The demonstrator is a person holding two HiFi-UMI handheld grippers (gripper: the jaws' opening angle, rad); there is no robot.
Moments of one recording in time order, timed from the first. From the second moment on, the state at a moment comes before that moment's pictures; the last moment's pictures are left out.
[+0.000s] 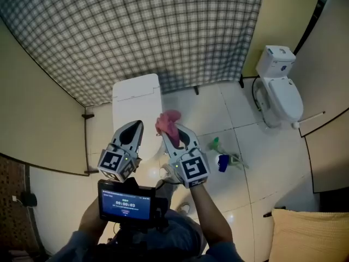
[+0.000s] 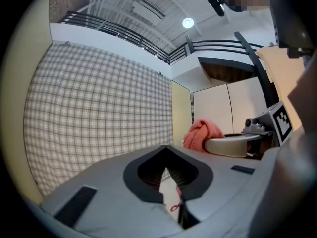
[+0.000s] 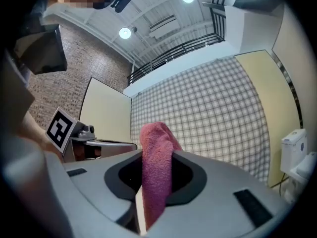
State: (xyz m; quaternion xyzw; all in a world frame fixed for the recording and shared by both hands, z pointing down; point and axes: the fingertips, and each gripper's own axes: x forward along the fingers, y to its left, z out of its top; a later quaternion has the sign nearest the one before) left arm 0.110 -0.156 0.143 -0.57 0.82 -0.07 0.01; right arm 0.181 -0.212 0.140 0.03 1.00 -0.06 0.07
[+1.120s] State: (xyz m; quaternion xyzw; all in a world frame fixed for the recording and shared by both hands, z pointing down) left arm -0.199 -0.393 0.118 -0.49 0.85 -0.13 -0.13; right arm -0.158 -0.418 0.163 0.07 0.96 -0.27 -0.04
